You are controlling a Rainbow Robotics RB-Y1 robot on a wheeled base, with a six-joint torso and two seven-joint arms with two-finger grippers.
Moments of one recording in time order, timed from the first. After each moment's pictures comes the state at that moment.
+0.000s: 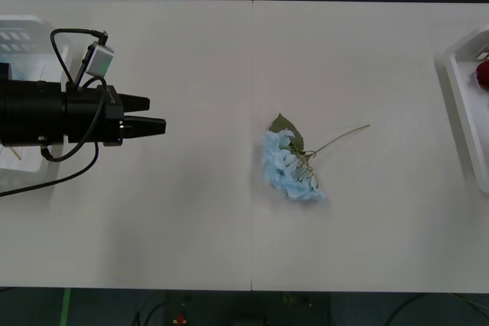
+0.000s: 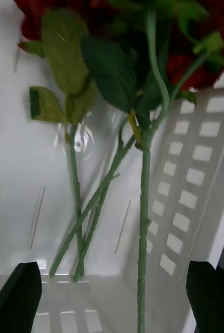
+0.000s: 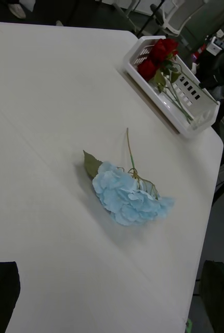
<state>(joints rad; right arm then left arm) -0.48 -1.11 0.01 -0.99 -0.91 1.04 2.19 -0.29 0.66 0.04 -1.68 1.68 1.25 -2.23</state>
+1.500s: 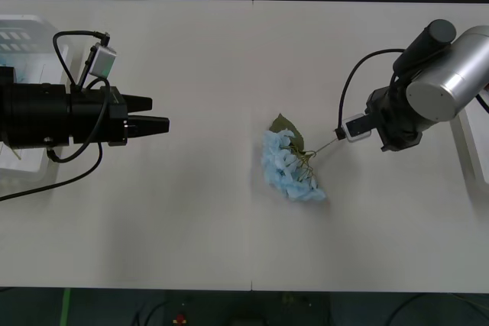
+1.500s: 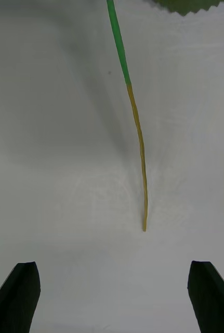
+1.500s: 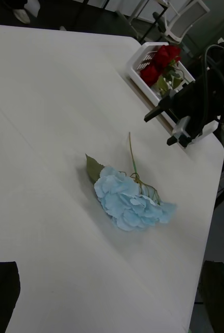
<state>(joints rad) -0.83 -0.95 0.85 -1.54 -0.94 1.20 2.70 -0.28 0.64 0.04 -1.67 1.67 1.23 -2.24</state>
